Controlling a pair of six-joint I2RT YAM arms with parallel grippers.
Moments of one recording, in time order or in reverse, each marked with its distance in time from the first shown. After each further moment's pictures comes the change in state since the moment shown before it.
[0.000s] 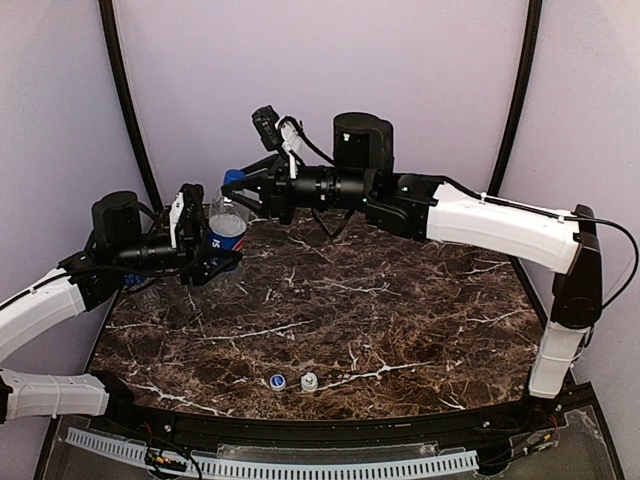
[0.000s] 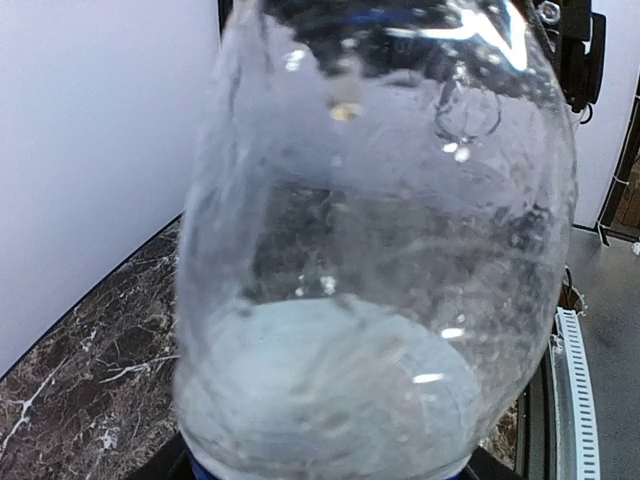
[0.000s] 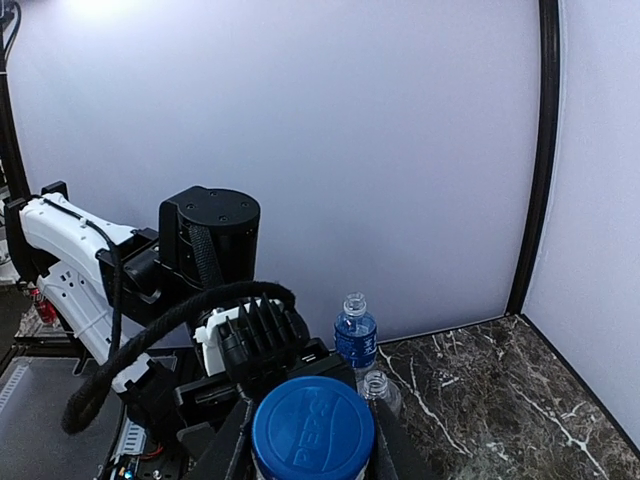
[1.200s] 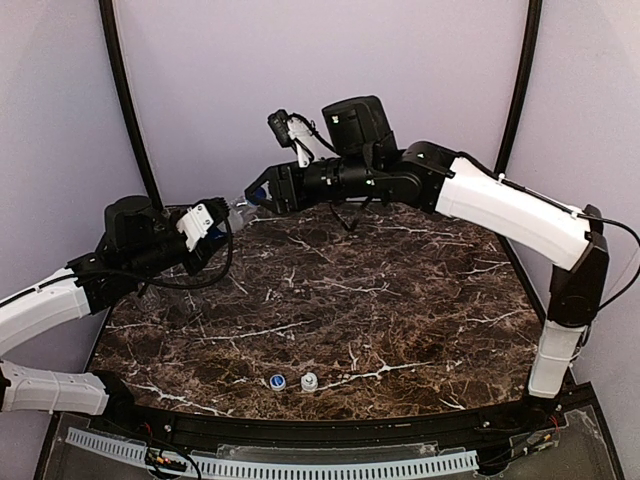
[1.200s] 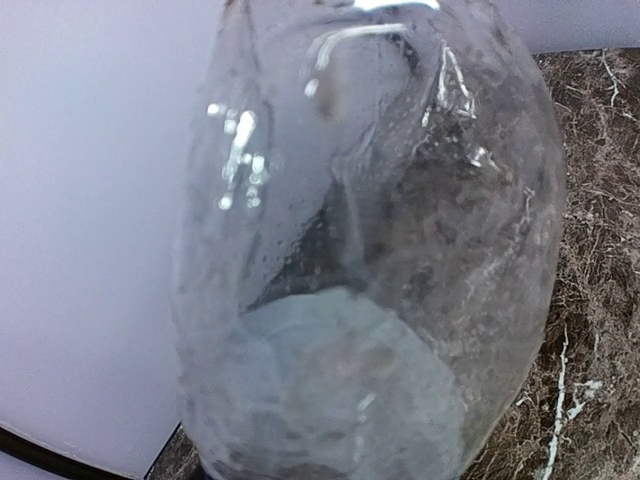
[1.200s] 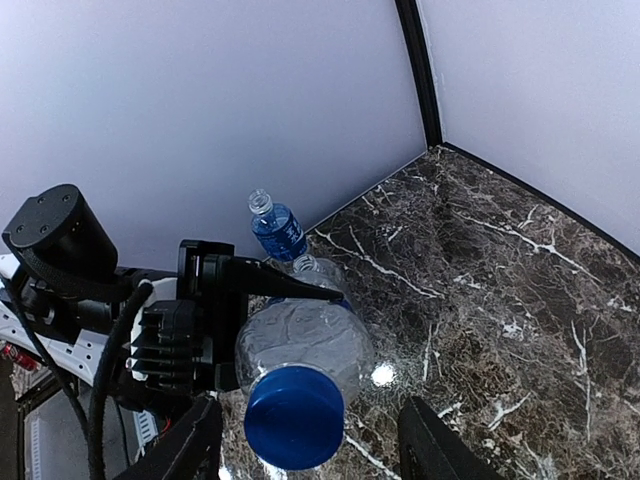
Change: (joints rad) left arm -0.111 0.029 0.000 0.010 -0.645 0.497; right arm -0.016 0.014 0.214 -0.537 0.256 0.242
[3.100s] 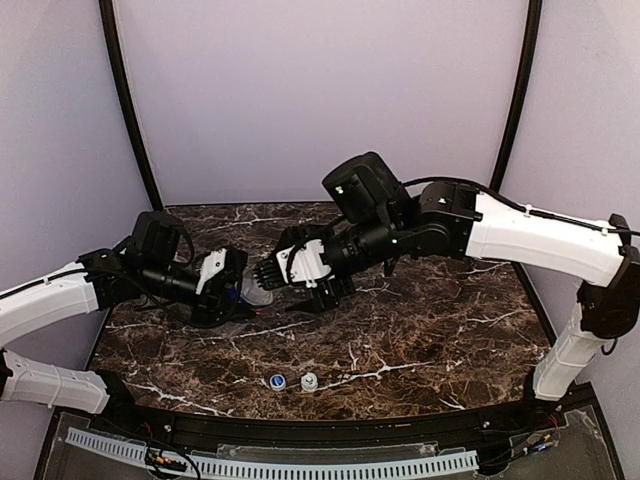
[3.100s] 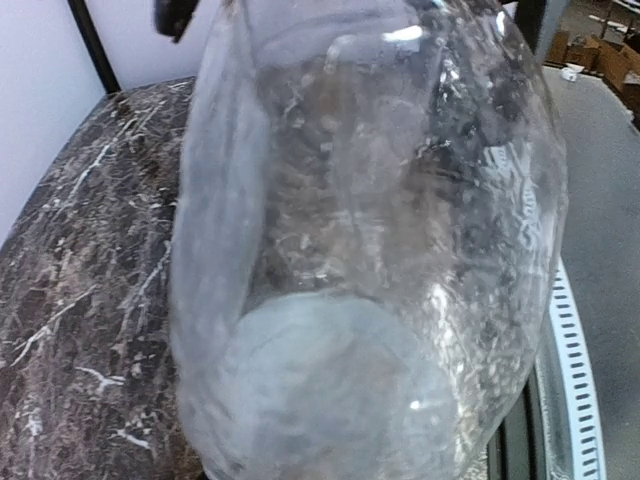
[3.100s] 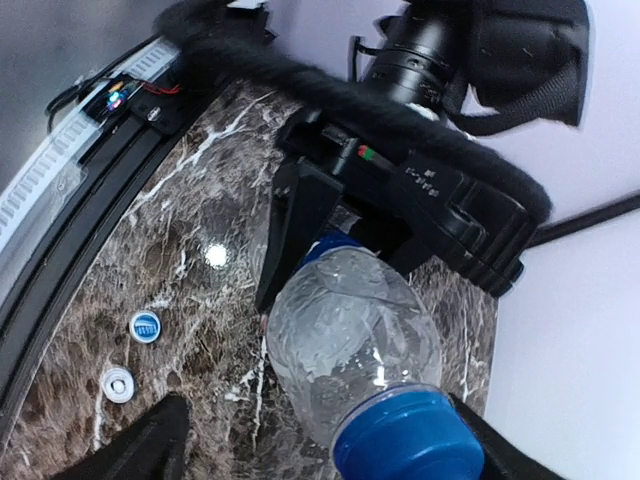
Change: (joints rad) left arm -0.066 0.071 0.035 -0.388 0.629 -0.107; right arm 0.132 -0.182 -0.323 -0.177 -0.097 -1.258
